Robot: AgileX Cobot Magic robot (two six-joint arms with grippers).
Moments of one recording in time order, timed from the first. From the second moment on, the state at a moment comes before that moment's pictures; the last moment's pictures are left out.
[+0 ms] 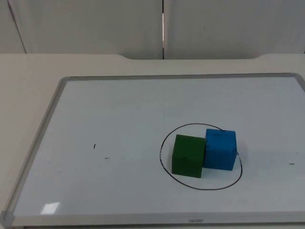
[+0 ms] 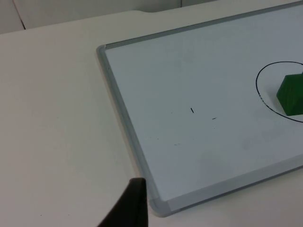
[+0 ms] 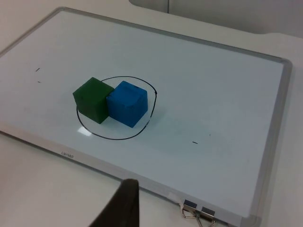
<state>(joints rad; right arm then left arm) 0.37 0.00 -0.52 -0.02 1.08 -0.03 -0.27 0.00 -0.50 -0.06 1.09 0.04</state>
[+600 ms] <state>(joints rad) 0.37 0.00 -0.52 -0.02 1.08 -0.02 -0.27 0.00 -0.50 -0.06 1.09 0.04</state>
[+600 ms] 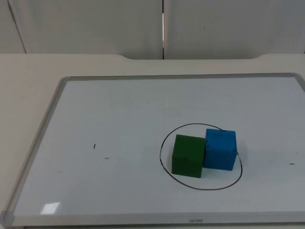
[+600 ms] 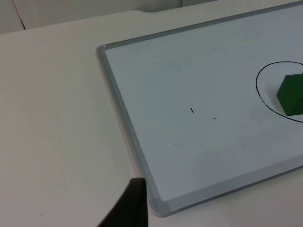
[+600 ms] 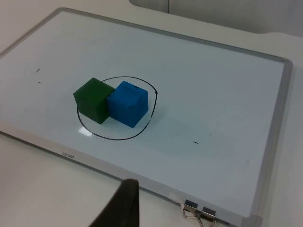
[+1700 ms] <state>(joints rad) 0.30 0.00 -0.52 -0.02 1.08 -0.02 -0.10 0.00 -0.50 -0.06 1.09 0.04</state>
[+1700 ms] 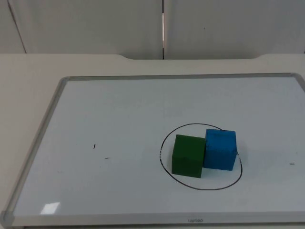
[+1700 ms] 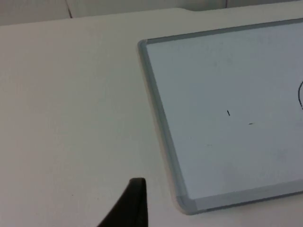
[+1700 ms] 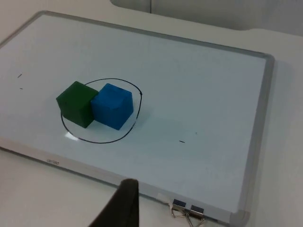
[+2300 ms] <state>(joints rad) 0.09 0.00 -0.52 -0.02 1.08 -0.02 -0.02 0.00 -0.50 -0.06 1.09 0.04</state>
